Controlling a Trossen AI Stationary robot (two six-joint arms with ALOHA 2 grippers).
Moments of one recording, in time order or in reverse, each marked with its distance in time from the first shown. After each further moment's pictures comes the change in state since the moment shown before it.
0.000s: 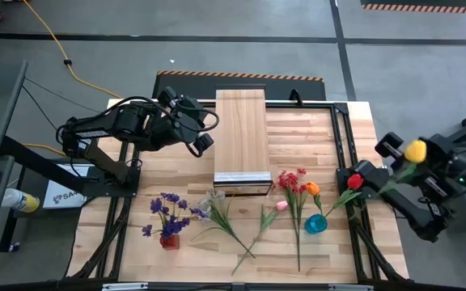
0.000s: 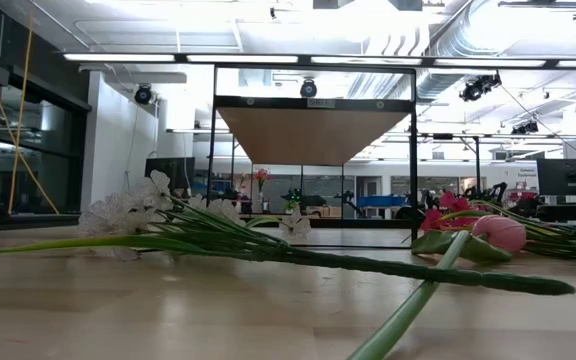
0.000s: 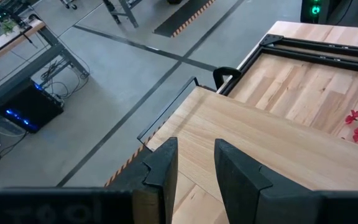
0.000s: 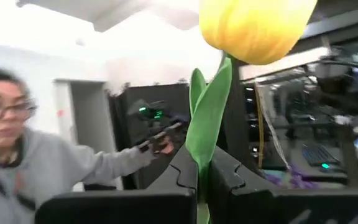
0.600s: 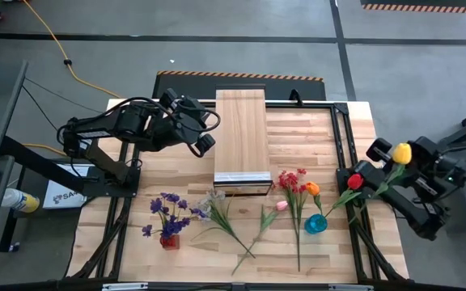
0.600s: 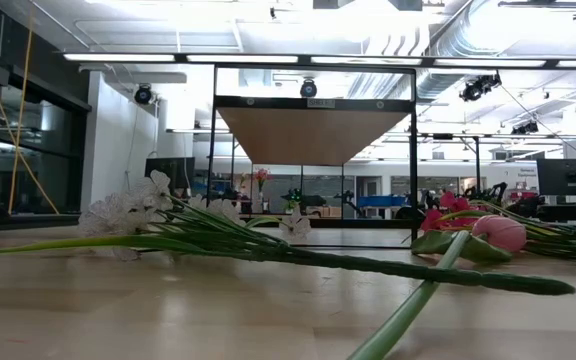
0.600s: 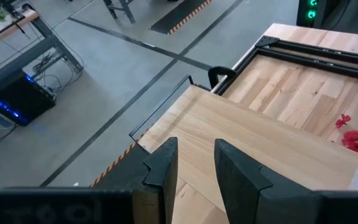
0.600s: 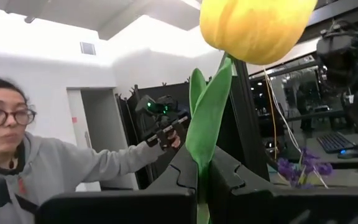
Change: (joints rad) left arm 0.000 0.008 0.000 0.002 0.018 -0.052; right arm 0.059 -0.098 -0.143 -0.014 0.015 0.008
